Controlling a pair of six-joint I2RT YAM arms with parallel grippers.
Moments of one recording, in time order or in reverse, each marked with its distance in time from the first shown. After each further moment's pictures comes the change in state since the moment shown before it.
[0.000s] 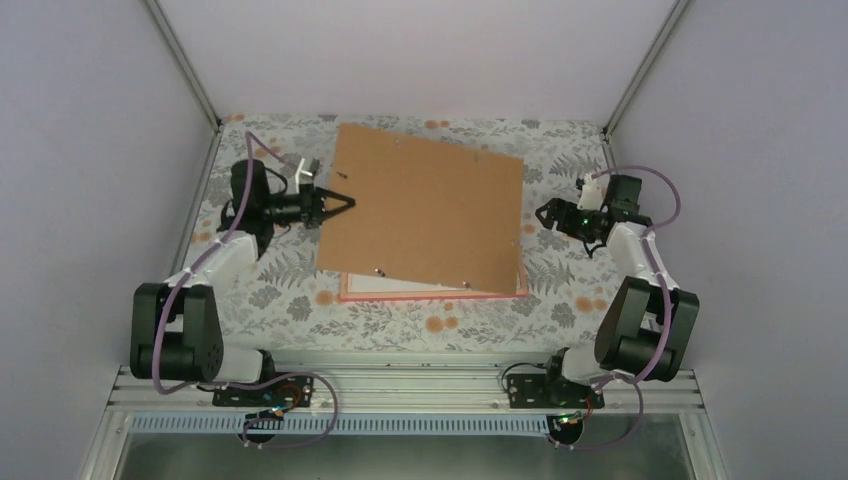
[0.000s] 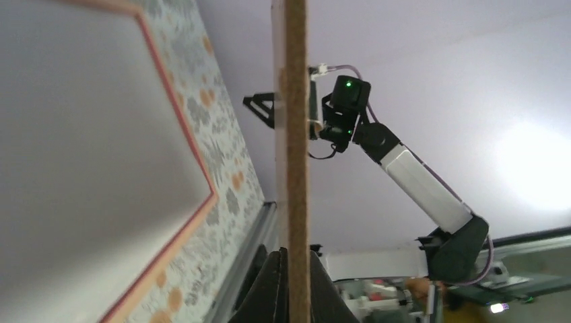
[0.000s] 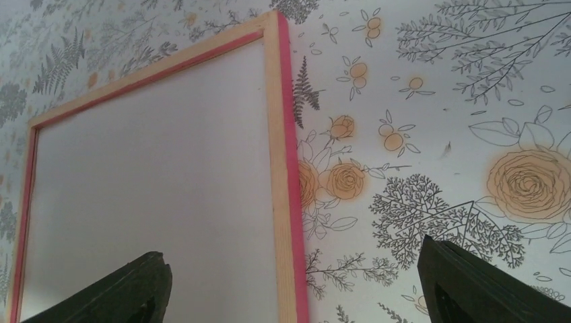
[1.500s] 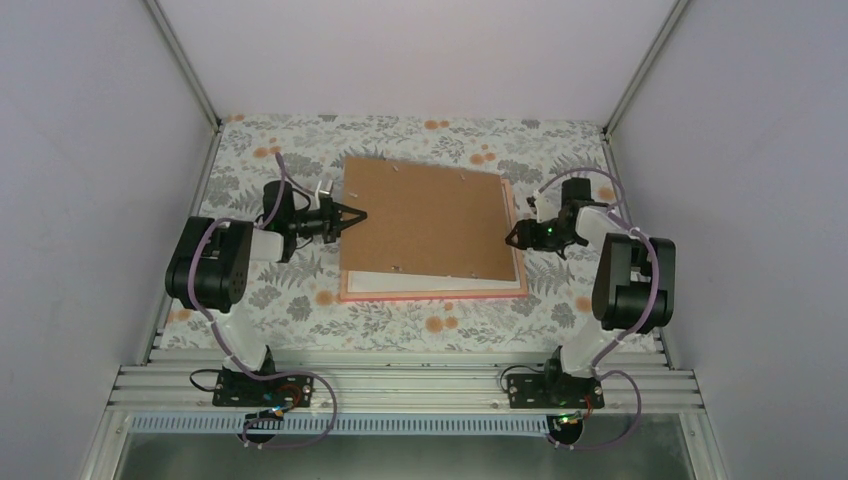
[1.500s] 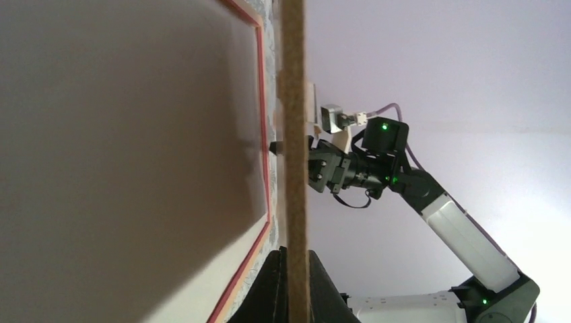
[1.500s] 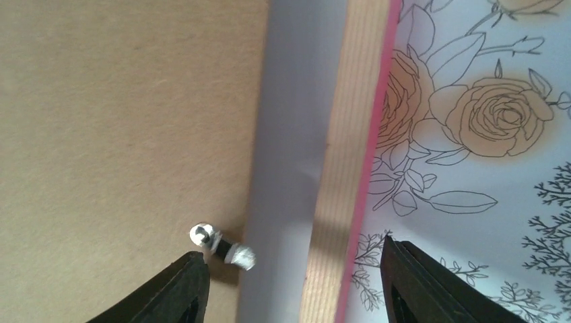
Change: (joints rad) left arm -0.069 0.432 -0.138 0.537 -0.148 -0.285; right arm 0.173 0.275 0.031 -0.078 0.023 -0.202
